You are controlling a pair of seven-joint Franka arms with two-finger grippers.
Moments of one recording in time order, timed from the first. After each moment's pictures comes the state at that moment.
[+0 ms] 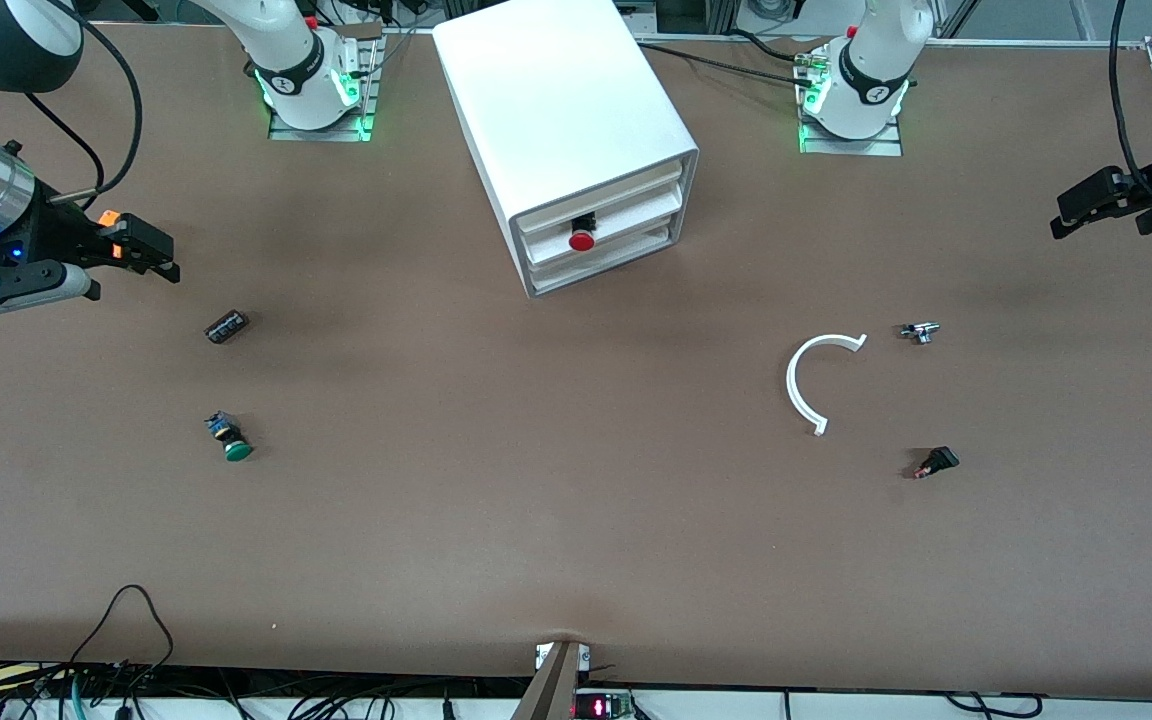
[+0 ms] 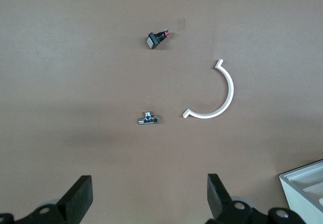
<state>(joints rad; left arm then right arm) 0.07 -0.09 0.01 -1.73 -0.01 1.59 0.01 0.26 0.02 -0.23 -1.75 0.06 1.77 -0.19</state>
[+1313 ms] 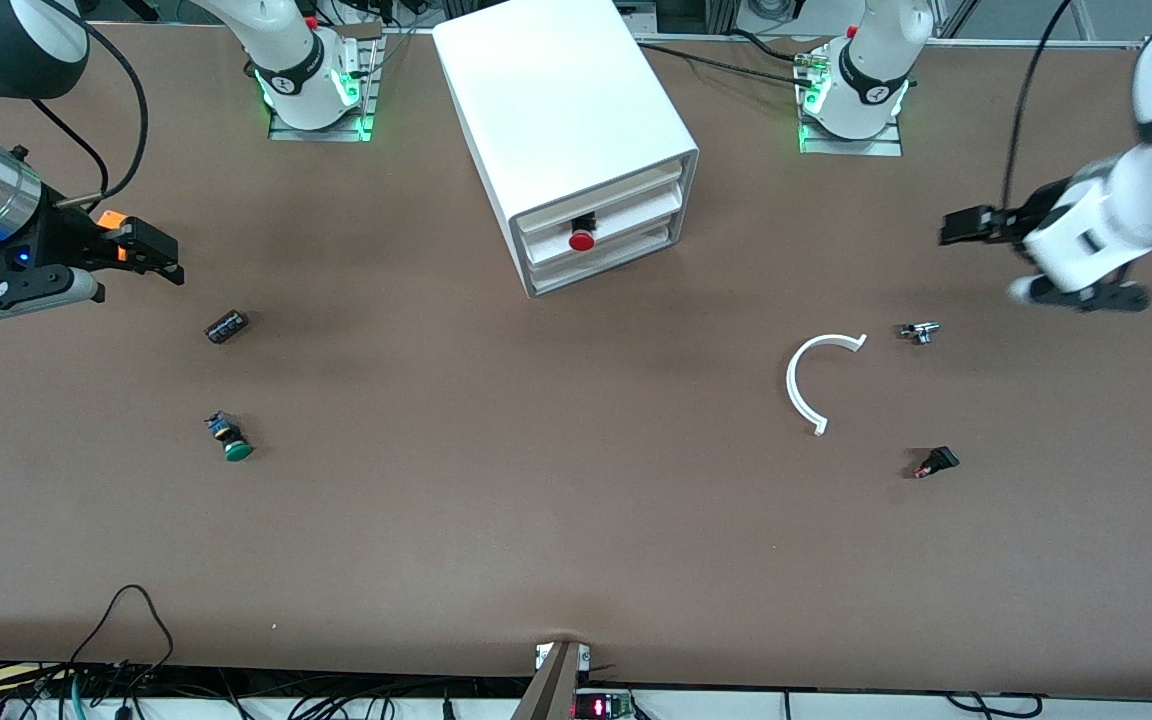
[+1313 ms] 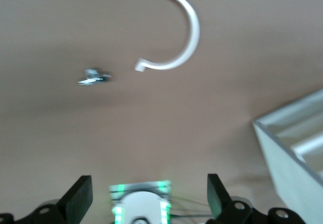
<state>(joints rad) 0.04 0.11 -0.08 -1.72 -0.17 1.45 0.01 0.27 0.03 -0.23 -1.74 0.06 1.77 -0.19</state>
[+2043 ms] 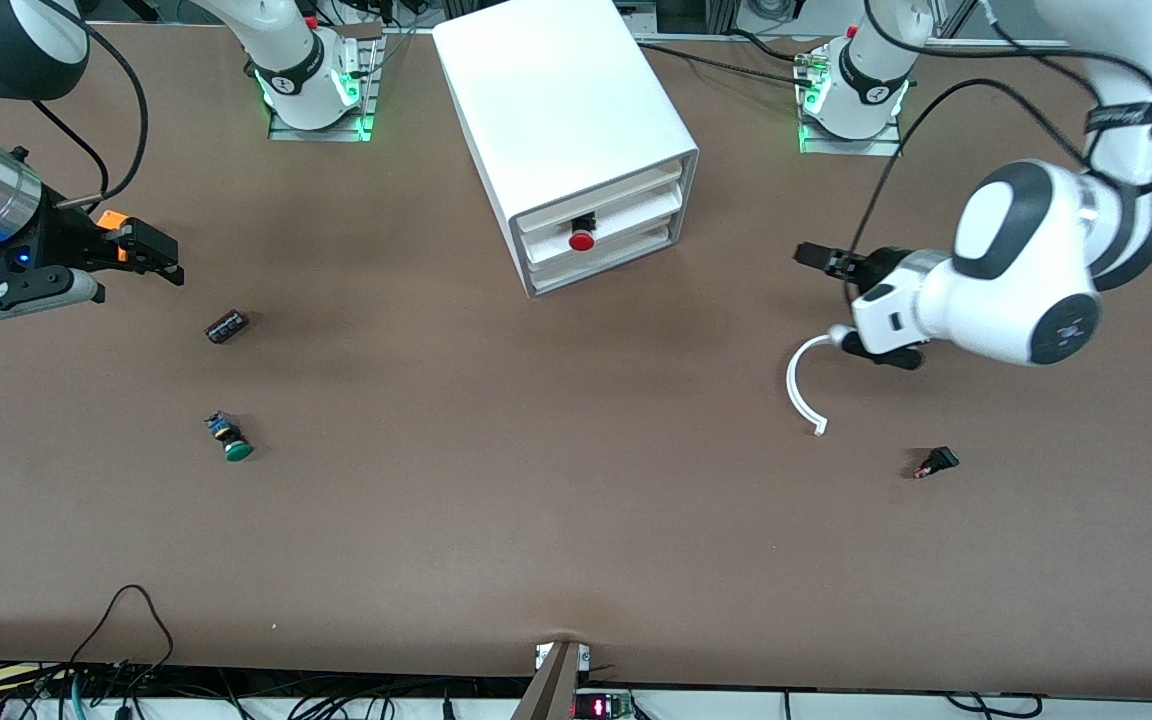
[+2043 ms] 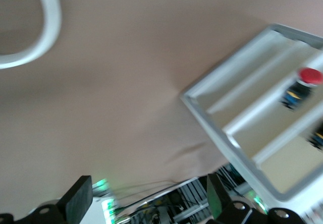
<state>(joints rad) -0.04 0.36 -0.15 -1.71 -0.43 1.45 0.13 0.27 0.03 -0.23 -1.74 0.06 1.77 -0.19</state>
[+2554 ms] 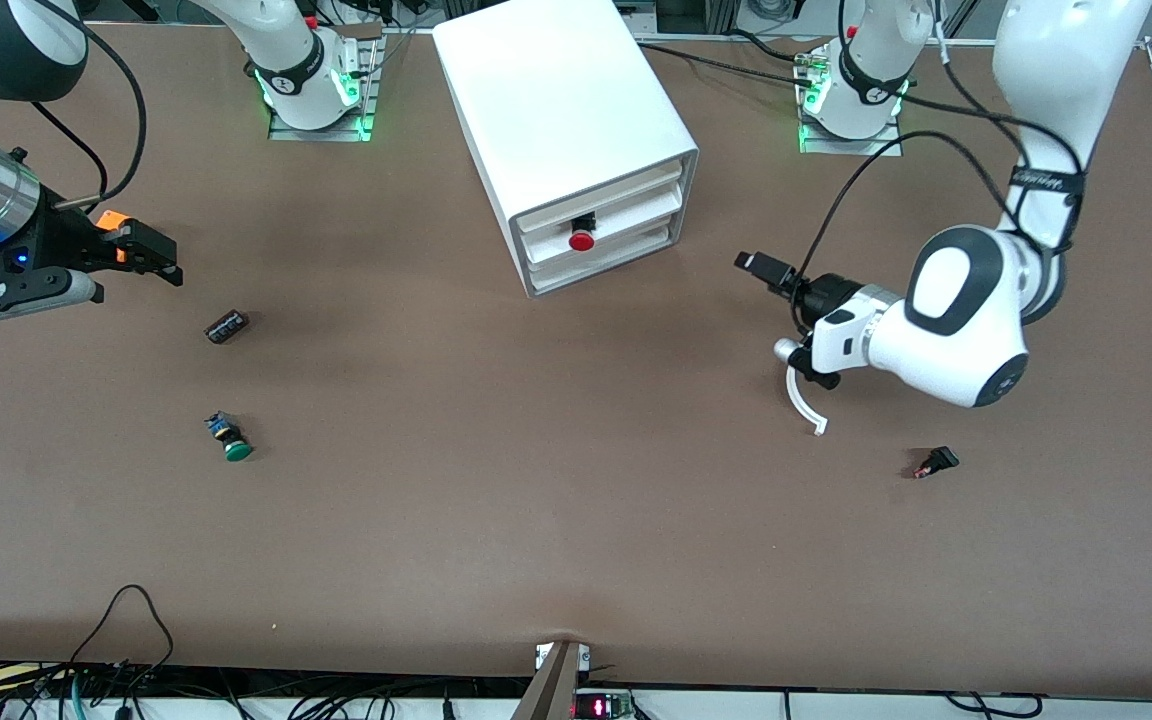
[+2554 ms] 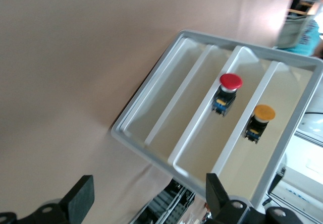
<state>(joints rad) -0.05 0.51 -0.16 -1.72 -0.73 1.54 0.45 0.26 0.03 -0.23 -1.74 0.06 1.77 -0.19</state>
